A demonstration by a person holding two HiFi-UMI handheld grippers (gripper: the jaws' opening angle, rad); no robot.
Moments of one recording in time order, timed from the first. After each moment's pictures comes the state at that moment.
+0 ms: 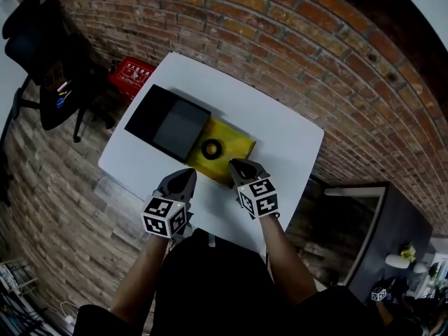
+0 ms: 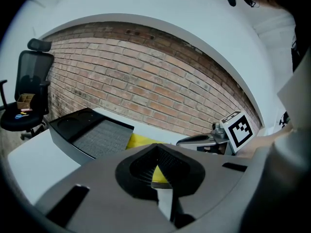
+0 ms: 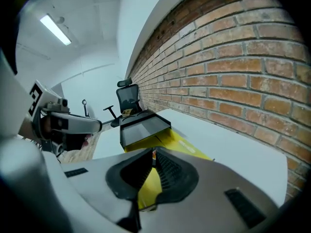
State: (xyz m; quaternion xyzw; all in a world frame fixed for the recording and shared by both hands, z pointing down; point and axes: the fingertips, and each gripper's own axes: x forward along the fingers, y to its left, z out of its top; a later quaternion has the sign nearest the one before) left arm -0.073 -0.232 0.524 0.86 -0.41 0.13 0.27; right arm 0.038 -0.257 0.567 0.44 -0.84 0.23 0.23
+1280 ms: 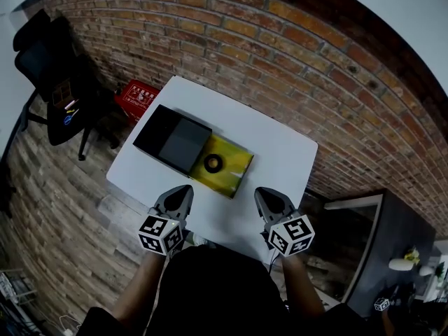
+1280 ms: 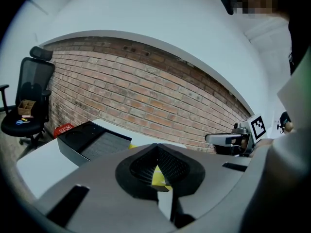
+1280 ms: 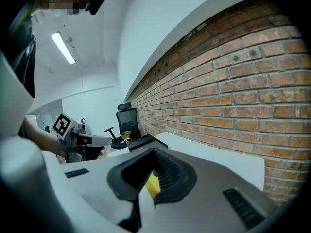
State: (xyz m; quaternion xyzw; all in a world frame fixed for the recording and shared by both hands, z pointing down) left arm -0.088 -0.208 0.467 0.87 -0.41 0.09 0.24; right arm 0.094 -0.186 0.454 0.49 -0.85 0.18 0.11
